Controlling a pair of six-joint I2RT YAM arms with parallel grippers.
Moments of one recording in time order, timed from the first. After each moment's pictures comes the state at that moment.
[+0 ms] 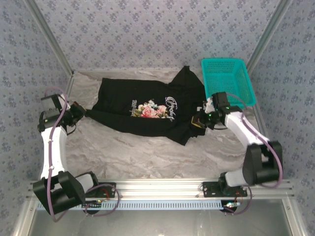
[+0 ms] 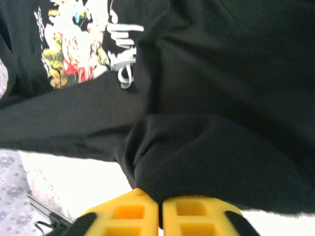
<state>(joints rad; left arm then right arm) 0.34 1.11 0.98 -0.67 0.40 -0.47 0.14 1.47 0.97 -0.62 -0.56 0.52</state>
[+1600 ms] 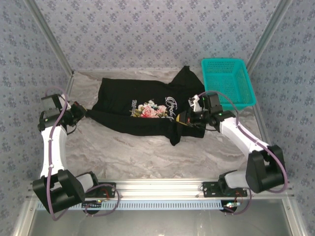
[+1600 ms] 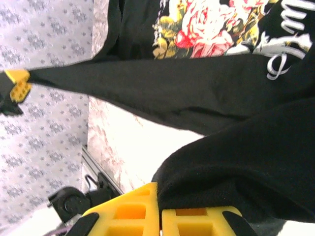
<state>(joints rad) 0.34 1.12 0.98 -0.67 0.42 -0.47 0.29 1.37 0.89 -0.34 -0.77 0.61</state>
